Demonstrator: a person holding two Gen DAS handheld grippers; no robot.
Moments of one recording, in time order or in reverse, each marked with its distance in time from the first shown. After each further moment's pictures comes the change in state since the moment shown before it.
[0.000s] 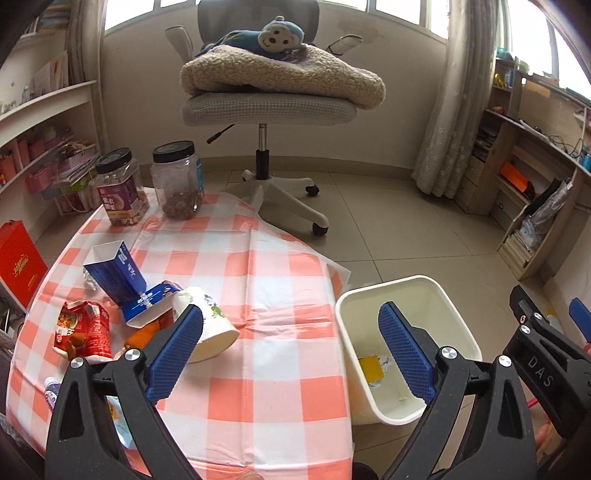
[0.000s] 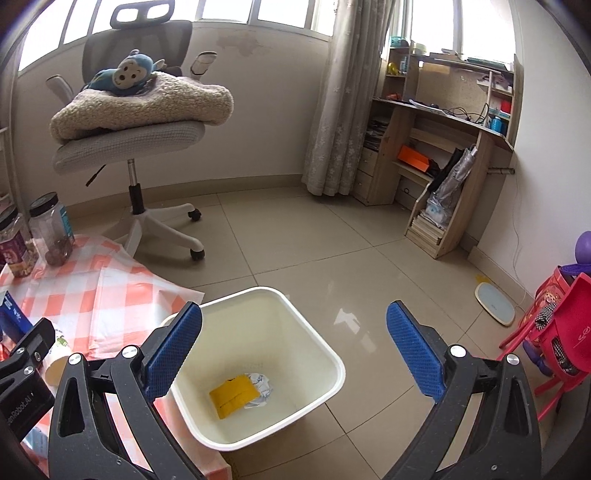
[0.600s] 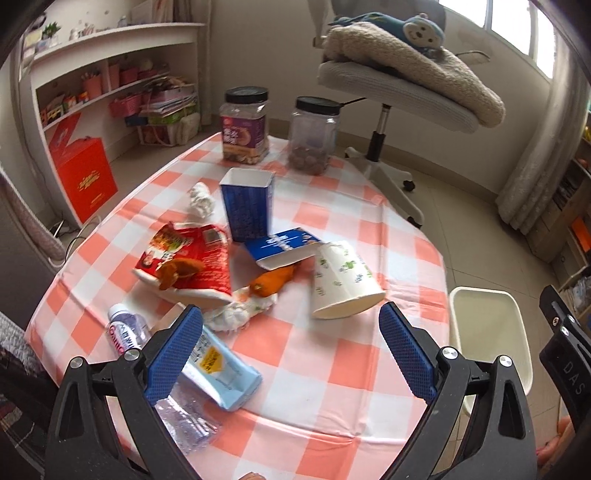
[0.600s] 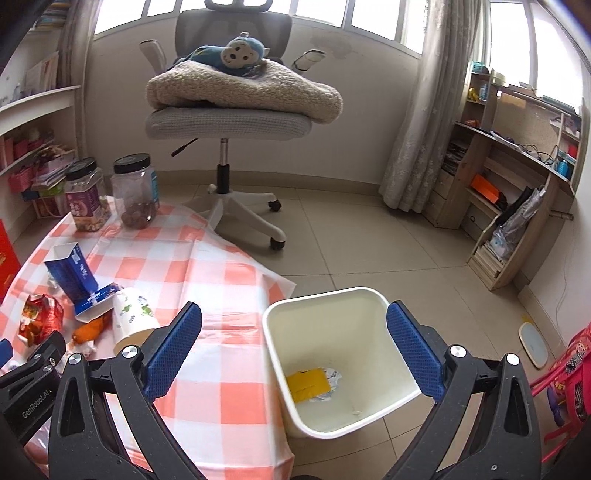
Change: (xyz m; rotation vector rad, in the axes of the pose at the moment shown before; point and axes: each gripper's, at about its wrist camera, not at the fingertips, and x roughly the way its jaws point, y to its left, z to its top) left arm -0.015 0.130 -0.047 -0.290 0.094 0.255; right arm -0.032 0.113 -0.012 -0.184 0.000 0.224
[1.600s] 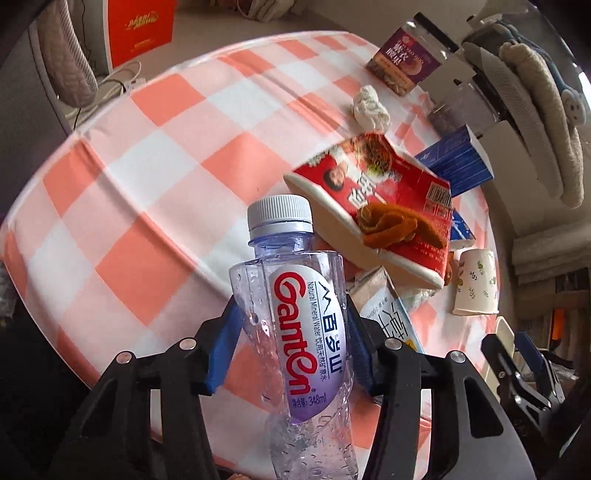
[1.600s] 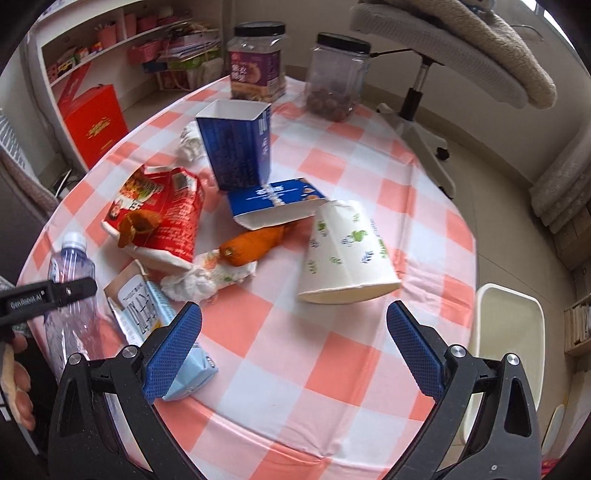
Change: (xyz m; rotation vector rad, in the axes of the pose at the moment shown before) left arm 0.073 0.203 -0.014 -0.371 0.371 -0.092; right arm 0.049 0.192 -0.033 -0.395 0.342 0.444
